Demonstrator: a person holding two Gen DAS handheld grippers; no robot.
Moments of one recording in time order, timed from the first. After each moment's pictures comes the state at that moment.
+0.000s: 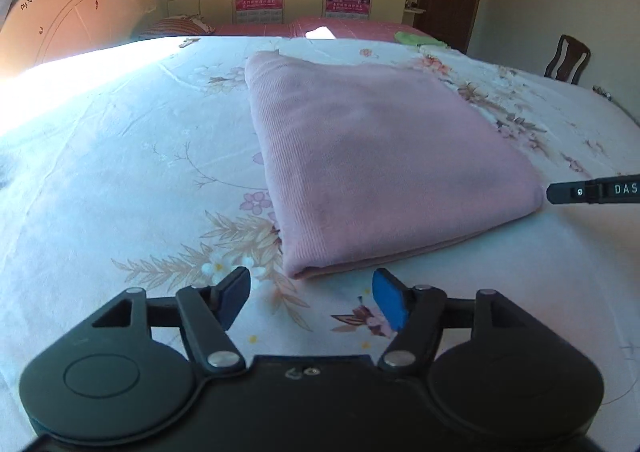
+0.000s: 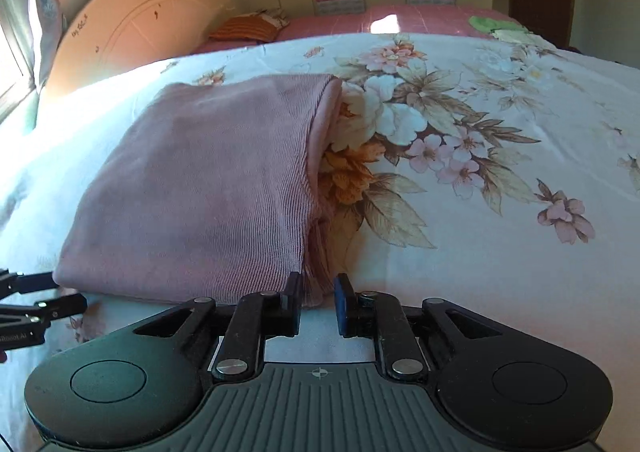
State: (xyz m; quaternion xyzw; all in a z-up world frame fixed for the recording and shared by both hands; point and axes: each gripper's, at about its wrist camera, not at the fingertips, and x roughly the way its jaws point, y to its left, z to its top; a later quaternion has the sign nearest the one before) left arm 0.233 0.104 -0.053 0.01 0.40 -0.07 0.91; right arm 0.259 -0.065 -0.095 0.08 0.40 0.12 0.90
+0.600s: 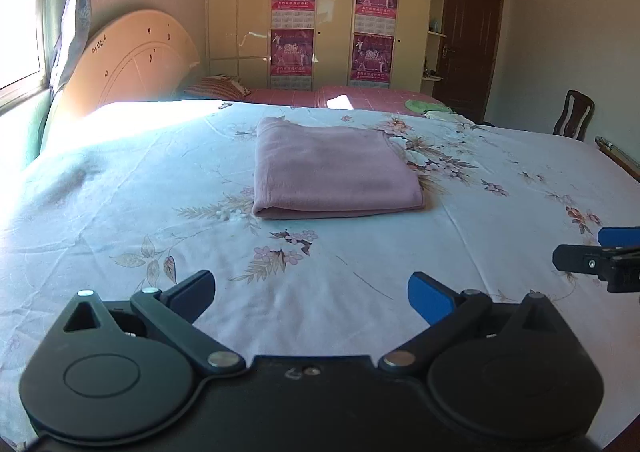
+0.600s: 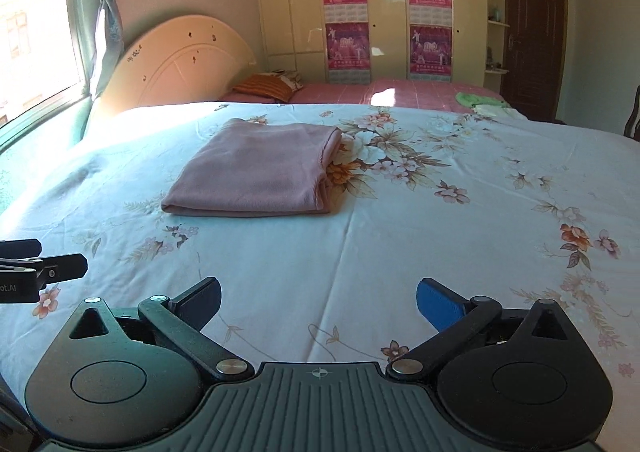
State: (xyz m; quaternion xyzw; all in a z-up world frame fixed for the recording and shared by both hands) left arm 0.020 0.033 0.027 0.00 0.31 -0.02 0.95; right arm 0.028 -0.085 -0.024 0.02 0.31 0.12 0.94
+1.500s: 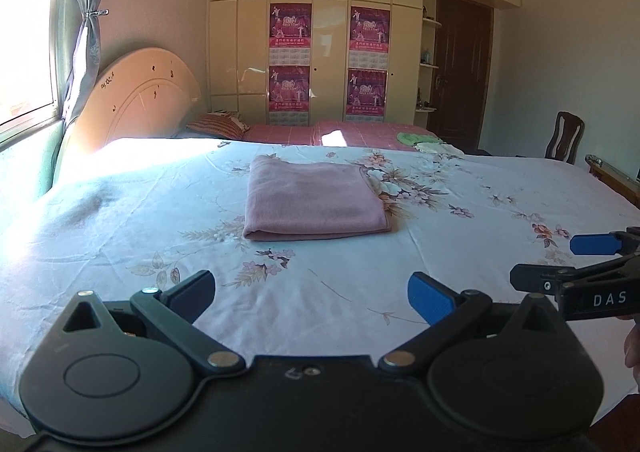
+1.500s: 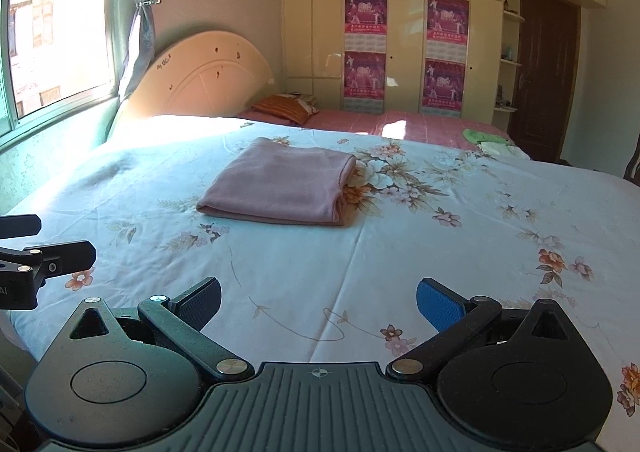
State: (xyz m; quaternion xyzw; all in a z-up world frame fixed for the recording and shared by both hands) left arm -0.039 0.002 0.058 0.00 0.26 -0.01 0.97; right arm -0.035 -0.084 -0.001 0.00 0.28 0.14 0.95
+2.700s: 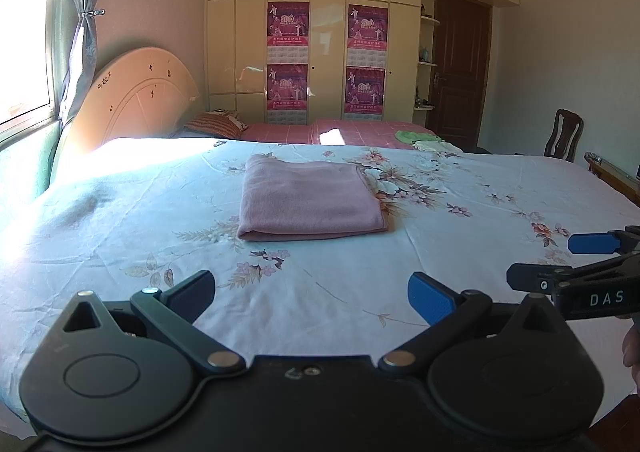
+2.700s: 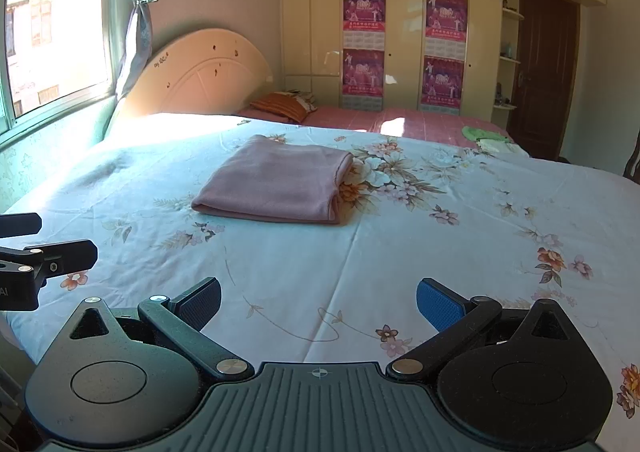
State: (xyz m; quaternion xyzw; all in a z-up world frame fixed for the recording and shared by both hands) left arm -0.035 -0.004 0.056 0.01 0.26 -0.02 0.97; right arm -0.030 -0.091 -0.004 0.00 0.28 0.13 0.95
